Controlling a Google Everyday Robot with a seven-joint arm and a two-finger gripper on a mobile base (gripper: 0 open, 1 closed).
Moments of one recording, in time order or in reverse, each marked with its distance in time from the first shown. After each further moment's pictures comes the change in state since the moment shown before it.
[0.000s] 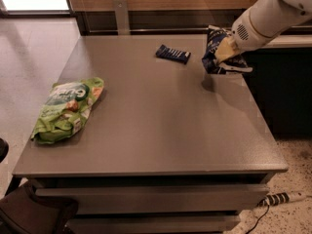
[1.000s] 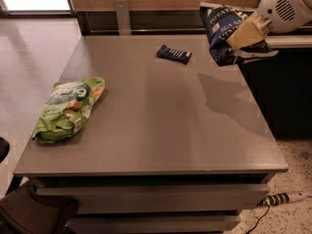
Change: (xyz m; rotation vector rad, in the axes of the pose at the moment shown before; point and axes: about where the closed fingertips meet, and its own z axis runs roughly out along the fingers) arm 0.003 0.044 -0.107 -0.105 -0.098 -0.309
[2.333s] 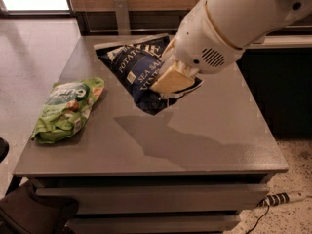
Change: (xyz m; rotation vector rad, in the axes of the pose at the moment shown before) arm -0.041 0.201 0.020 -0.289 -0.067 -0.512
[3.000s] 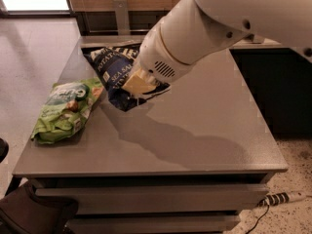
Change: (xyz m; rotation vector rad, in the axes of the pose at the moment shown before) arm -0.031 -0.019 0.065 0.077 -0.037 0.067
